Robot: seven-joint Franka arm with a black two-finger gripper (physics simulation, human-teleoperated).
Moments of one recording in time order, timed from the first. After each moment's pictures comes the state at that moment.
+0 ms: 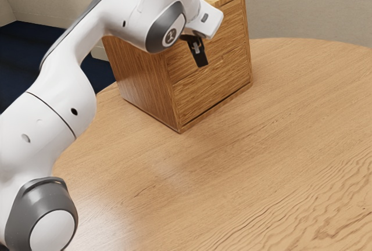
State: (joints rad) arm 0.06 0.71 -0.09 -0.68 0.39 1.93 0.72
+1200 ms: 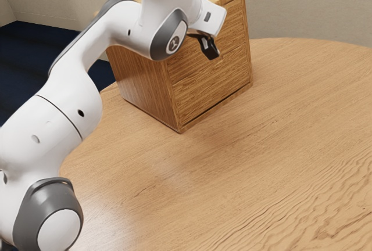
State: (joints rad) arm 0.07 0.75 -0.09 -0.67 0.34 2.15 0.73
